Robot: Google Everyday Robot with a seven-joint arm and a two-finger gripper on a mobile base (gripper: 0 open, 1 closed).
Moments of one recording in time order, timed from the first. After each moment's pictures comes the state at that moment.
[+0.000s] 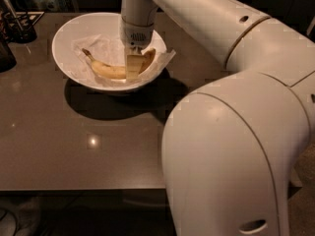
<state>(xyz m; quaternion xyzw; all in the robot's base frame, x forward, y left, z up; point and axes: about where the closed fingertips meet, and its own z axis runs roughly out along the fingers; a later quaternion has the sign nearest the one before) 0.658 0.060 0.866 -0.76 0.64 0.05 0.10</state>
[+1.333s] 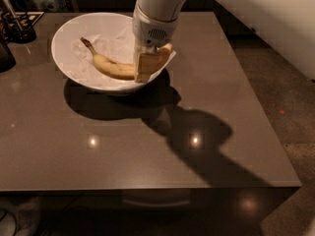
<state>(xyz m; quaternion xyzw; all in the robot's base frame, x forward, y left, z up) 0.577 0.035 0.930 -0.75 0.63 0.02 0.18</state>
